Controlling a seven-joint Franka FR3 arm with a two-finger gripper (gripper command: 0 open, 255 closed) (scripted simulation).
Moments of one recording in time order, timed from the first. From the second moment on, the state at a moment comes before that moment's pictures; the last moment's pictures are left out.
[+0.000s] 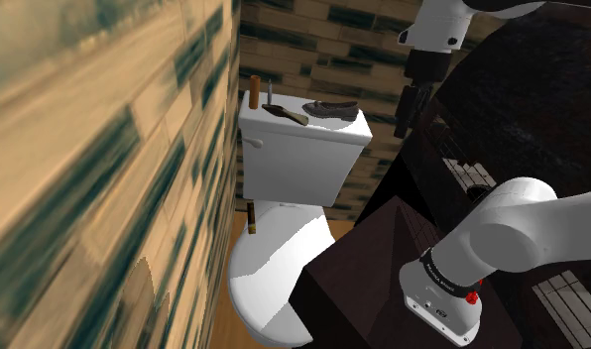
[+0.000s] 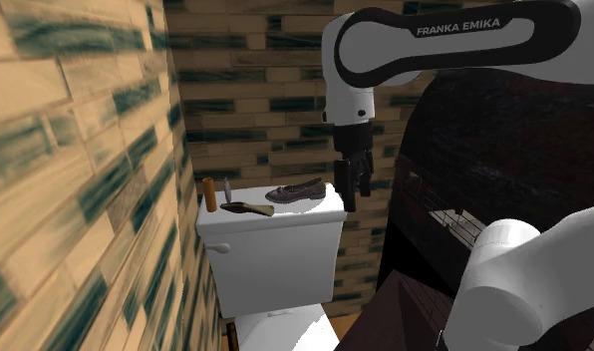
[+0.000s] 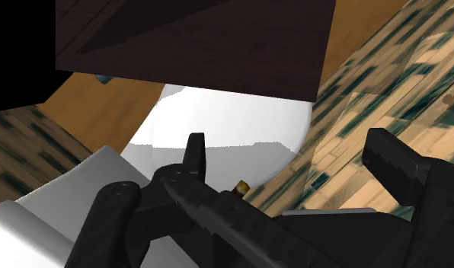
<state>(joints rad) 0.01 -0.74 0.03 -2.42 0.11 1.44 -0.14</state>
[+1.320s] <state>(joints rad) -0.04 -0.19 -0.15 -2.17 -0.14 1.76 -0.58</state>
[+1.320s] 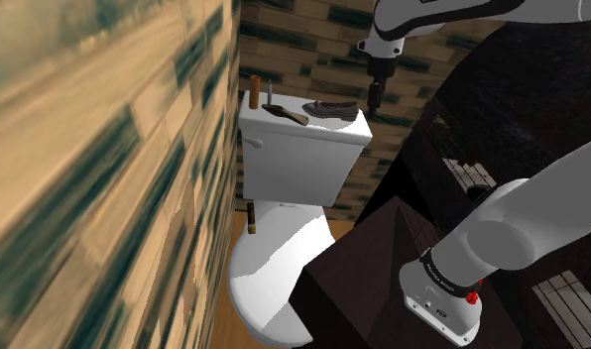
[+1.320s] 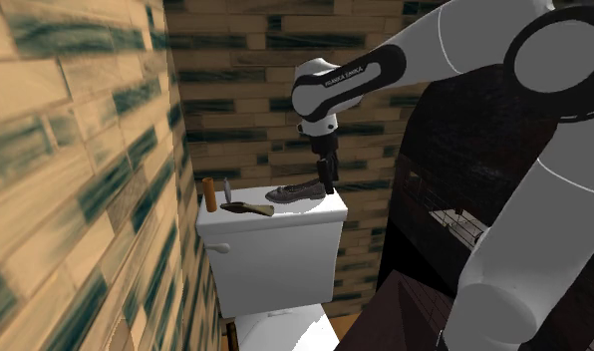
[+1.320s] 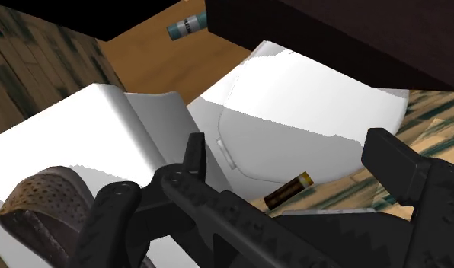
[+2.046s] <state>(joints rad) -0.07 0.21 -0.19 -1.79 -0.18 1.84 -0.79</state>
